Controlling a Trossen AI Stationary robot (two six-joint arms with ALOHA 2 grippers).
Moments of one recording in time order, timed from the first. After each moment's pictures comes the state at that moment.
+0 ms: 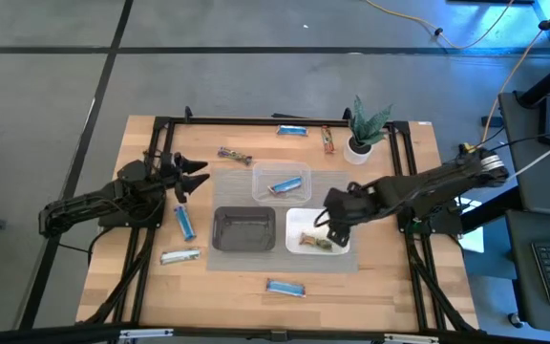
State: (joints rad) left arm 0.34 0.01 0.06 0.02 0.03 -0.45; right arm 0.29 1.38 1.19 -0.99 0.19 0.71
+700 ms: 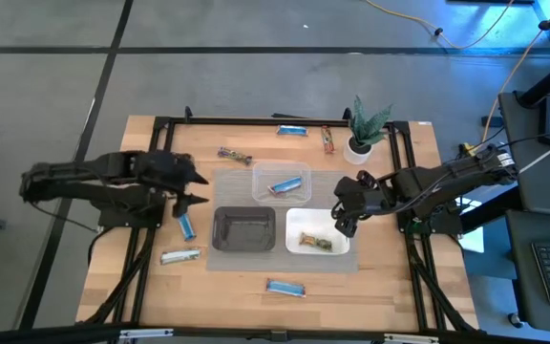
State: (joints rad) left arm 0.09 0.69 0.71 -0.77 0.04 -0.11; right arm 0.29 1.28 1.19 -1.02 0.32 0.70
